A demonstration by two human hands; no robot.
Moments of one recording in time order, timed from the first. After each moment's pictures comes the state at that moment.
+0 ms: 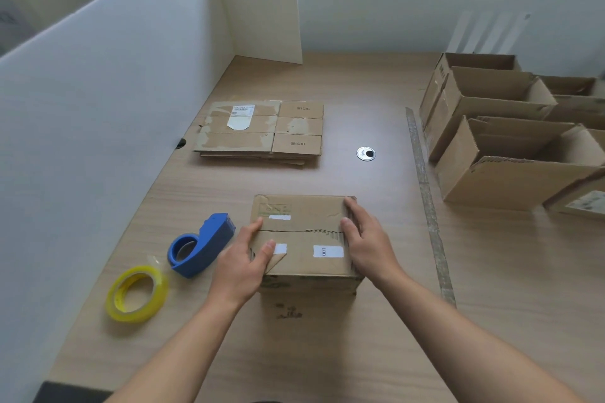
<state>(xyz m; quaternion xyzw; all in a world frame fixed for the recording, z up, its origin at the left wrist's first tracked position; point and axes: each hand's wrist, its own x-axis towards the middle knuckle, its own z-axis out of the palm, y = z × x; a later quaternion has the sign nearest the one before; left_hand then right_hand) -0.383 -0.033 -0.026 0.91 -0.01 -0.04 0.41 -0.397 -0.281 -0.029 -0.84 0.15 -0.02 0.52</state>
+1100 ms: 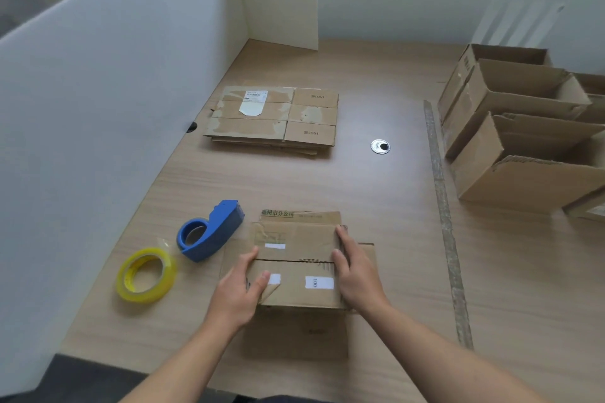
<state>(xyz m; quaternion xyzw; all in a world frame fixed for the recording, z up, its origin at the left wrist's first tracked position) -0.425 0.005 -0.075 0.92 0.02 -0.11 0.38 -0.432 -0.240 -0.083 -0.85 0.13 0.05 0.51</state>
